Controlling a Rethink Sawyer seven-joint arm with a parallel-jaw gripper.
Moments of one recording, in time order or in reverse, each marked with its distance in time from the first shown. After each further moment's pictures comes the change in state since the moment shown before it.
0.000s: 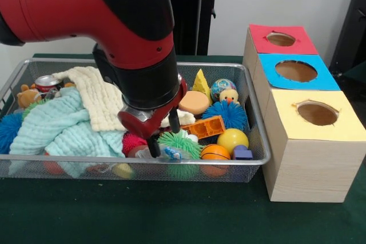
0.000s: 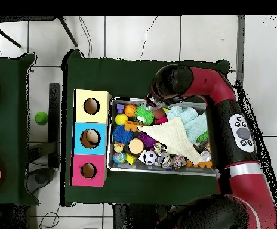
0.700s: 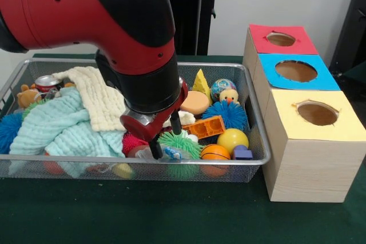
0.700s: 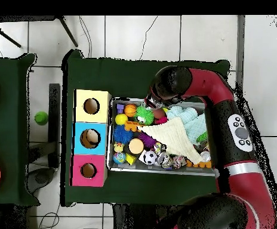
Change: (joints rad) arm 0.000 0.013 0.000 0.000 0.000 0.000 0.000
